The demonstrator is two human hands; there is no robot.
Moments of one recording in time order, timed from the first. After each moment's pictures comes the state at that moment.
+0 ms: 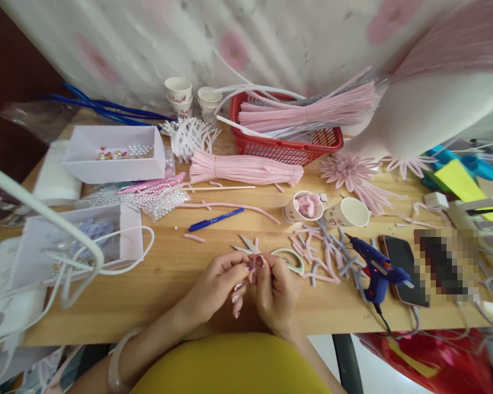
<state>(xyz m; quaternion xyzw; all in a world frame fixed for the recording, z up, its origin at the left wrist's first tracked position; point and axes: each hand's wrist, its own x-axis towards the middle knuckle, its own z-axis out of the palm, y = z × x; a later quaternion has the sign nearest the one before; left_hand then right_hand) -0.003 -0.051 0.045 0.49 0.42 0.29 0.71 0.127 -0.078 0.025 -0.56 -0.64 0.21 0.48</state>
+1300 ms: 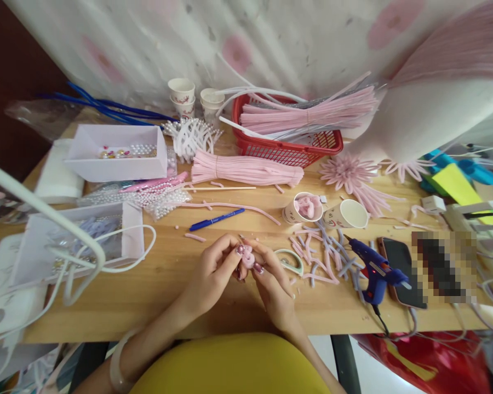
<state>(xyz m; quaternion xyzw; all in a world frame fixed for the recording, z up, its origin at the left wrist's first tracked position) -0.009 -0.044 0.050 0.48 0.42 0.40 0.66 0.130 -0.078 0.020 -0.38 -0.41 0.64 0.52</state>
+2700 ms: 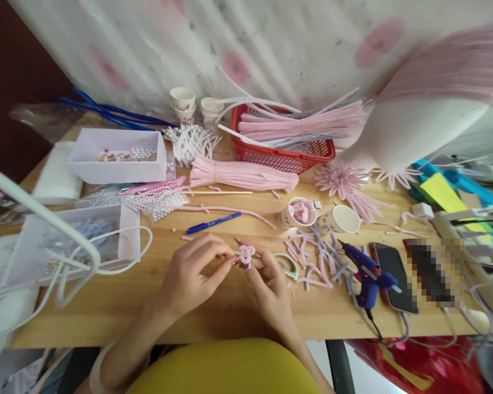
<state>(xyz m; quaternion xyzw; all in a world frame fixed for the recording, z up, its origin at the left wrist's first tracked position) -0.032 -0.040 0.046 0.76 0.42 0.44 0.24 0.130 -0.071 0.027 -0.46 -0.46 0.57 0.50</state>
